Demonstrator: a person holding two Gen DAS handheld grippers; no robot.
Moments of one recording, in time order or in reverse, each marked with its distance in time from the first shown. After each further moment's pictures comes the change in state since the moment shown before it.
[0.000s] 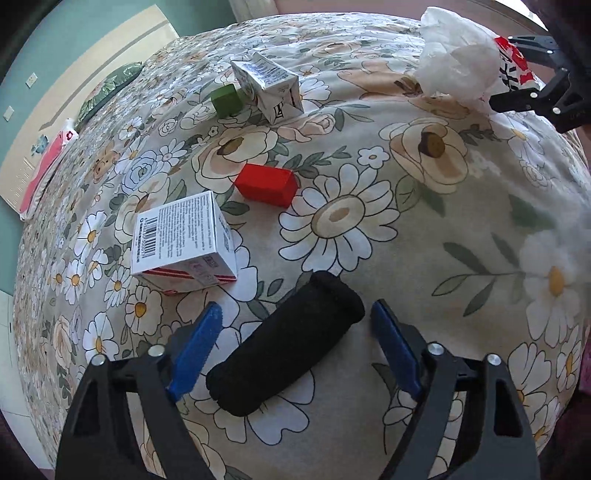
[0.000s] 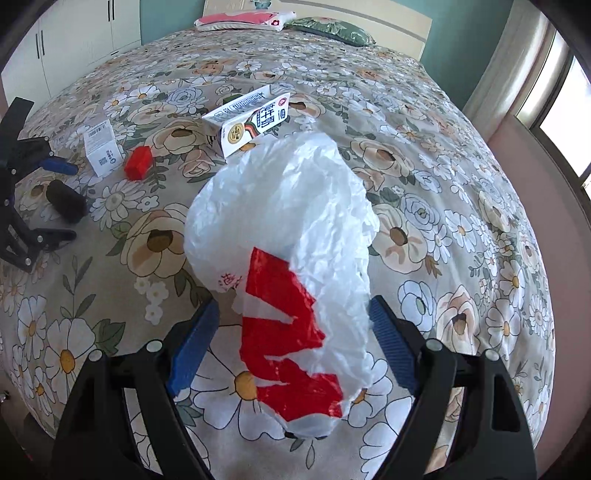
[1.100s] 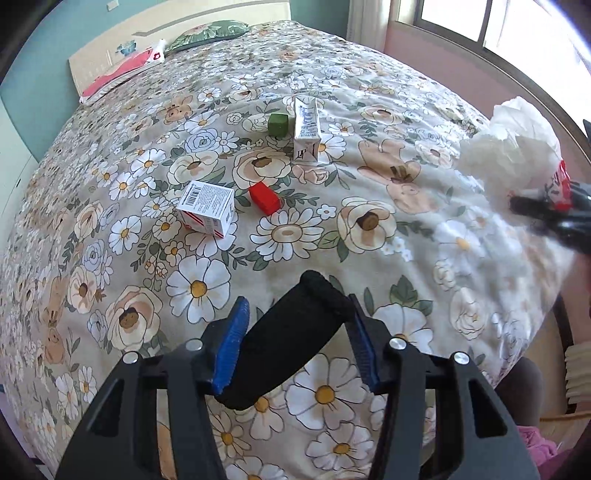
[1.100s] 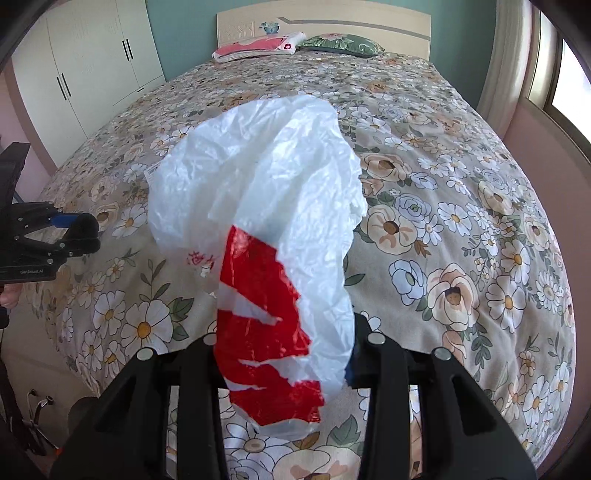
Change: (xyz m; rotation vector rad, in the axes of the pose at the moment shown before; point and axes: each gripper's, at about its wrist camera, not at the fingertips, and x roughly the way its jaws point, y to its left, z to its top) left arm -0.122 -0.059 0.010 -0.512 -0.021 0.035; right arm -0.114 -0.027 -0.032 0.048 -0.101 0.204
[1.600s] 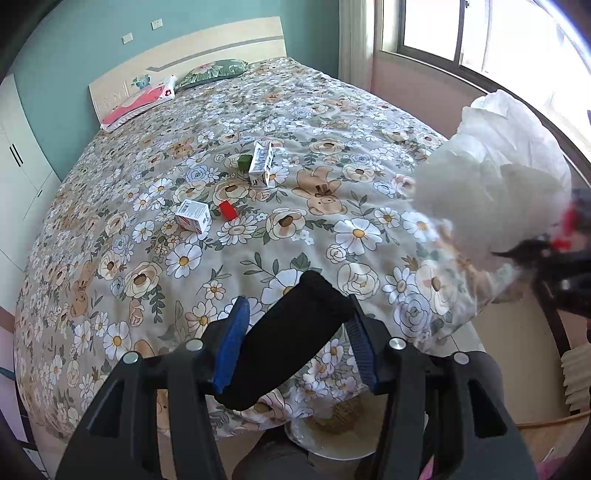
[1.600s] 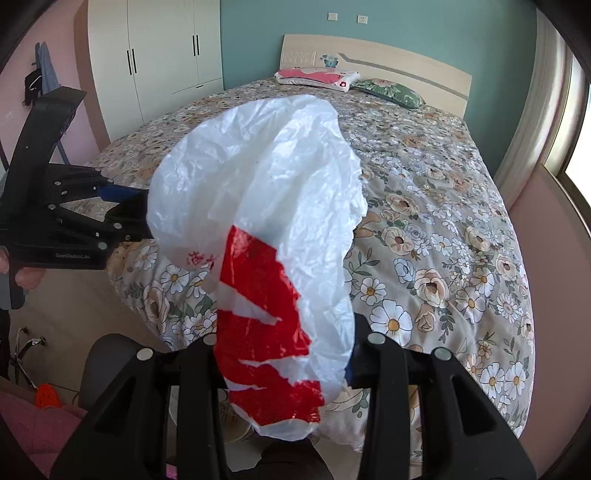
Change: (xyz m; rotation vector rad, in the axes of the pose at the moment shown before) left arm -0.142 -0.119 -0.074 0.018 -0.136 0.057; right arm -0.169 0.065 -0.085 -0.218 -0.091 0.064
